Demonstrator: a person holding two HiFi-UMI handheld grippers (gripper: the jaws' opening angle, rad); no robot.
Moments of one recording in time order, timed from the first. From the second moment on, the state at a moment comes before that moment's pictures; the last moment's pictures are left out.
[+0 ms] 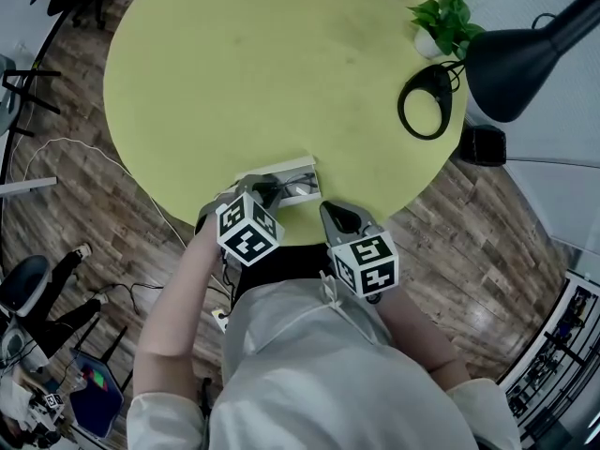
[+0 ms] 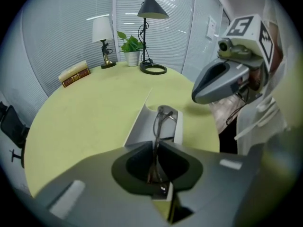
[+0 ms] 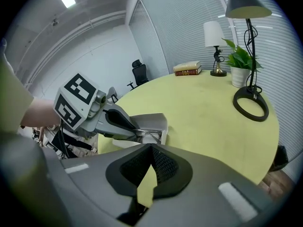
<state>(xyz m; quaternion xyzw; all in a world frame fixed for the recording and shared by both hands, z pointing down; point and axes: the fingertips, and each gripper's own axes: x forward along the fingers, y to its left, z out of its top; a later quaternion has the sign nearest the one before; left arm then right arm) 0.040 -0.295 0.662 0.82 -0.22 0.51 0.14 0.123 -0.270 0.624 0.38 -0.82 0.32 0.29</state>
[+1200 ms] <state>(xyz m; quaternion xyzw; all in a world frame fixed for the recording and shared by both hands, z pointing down) 0.039 -0.304 0.597 0.85 -0.23 0.48 -0.01 0.131 -0.289 0.574 0.41 -0.82 0.32 0.24</state>
